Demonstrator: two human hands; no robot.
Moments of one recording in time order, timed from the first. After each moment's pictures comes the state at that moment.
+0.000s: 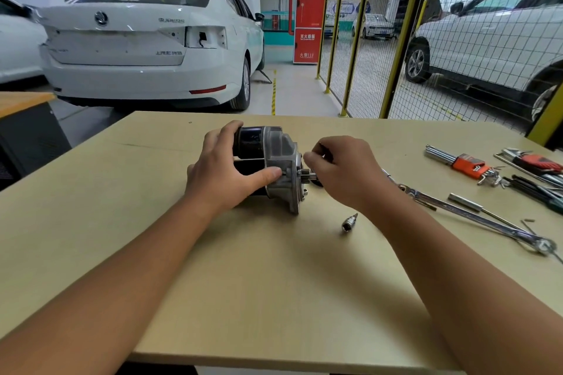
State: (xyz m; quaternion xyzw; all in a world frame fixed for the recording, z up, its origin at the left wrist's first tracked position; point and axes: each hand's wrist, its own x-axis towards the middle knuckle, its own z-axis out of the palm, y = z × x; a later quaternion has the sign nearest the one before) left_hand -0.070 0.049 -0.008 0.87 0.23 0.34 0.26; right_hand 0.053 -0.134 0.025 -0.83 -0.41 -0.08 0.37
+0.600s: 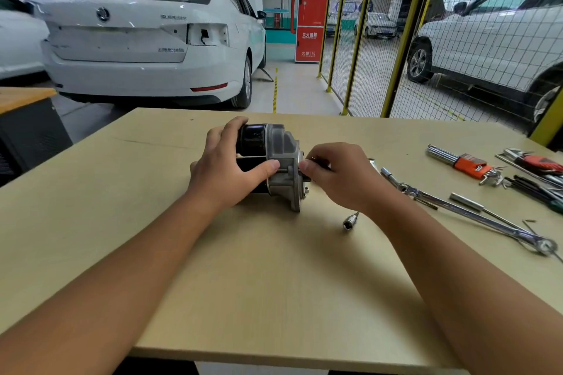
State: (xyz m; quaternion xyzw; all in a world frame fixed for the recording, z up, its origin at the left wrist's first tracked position) left_hand -0.067 0.052 -0.010 0.87 0.22 0.35 0.27; right_hand 0.061 -0.133 0.014 -0.81 -0.48 -0.06 0.34
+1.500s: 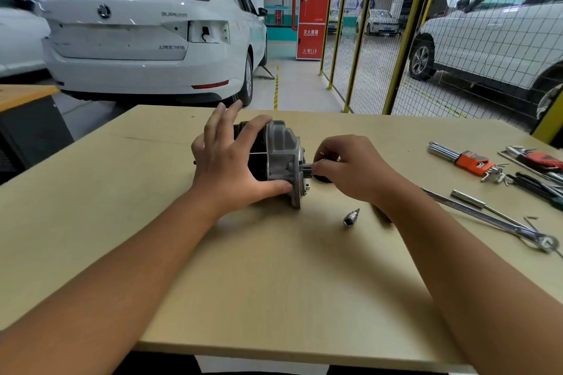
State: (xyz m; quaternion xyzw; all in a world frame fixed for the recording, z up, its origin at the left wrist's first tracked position) left_hand -0.068 0.044 -0.008 0.91 0.17 0.37 0.08; right_hand 0.069 -0.139 0.022 -0.82 -0.46 -0.04 0.34
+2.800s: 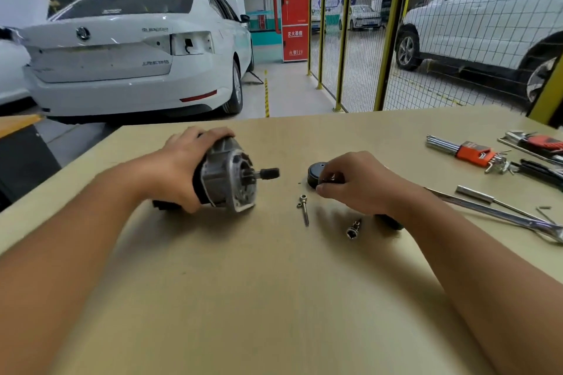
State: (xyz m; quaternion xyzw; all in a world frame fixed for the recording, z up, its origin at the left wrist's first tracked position) left_hand -0.076 0.133 0.044 0.99 0.14 0.05 0.08; right_hand 0.098 -0.151 0.002 -0.86 -0.45 -0.01 0.25
